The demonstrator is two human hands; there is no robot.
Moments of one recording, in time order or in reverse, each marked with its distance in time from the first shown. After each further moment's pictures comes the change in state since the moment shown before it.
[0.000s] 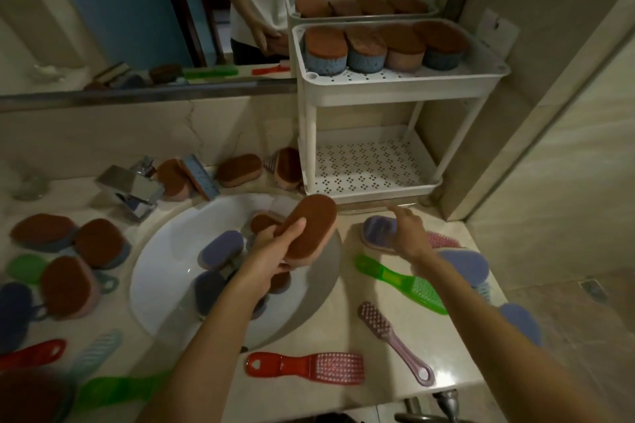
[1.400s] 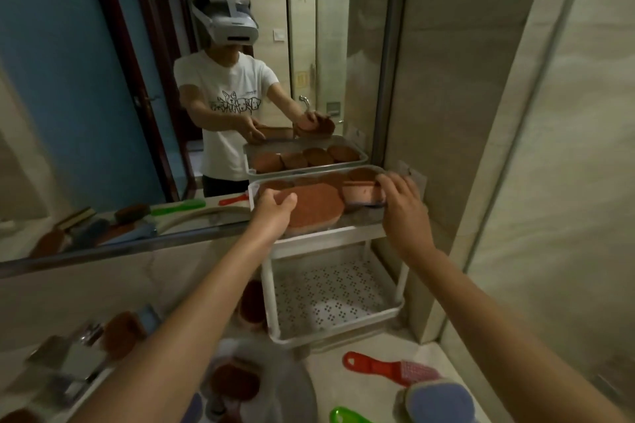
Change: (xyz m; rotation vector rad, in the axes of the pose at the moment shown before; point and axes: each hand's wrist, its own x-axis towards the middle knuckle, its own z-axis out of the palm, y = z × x) left_hand 0.002 0.234 0.074 0.321 0.103 0.633; right_hand 0.049 -0.086 -0.192 -0.232 0.849 -0.436
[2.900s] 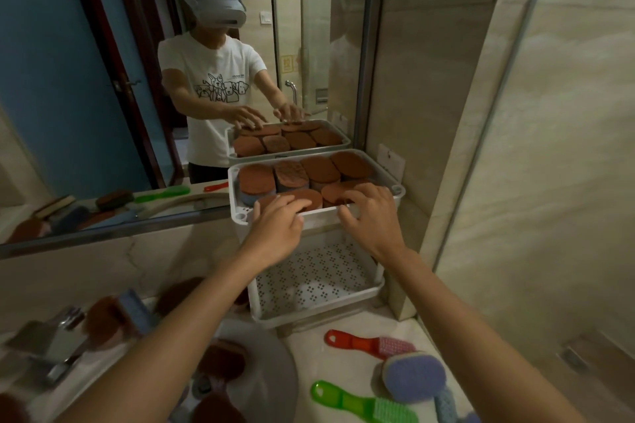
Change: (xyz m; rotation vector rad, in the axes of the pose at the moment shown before) left_hand -0.027 -0.021 0.030 0.688 -0.151 0.403; right_hand -0.024 -0.013 -0.002 0.121 -0.148 0.089
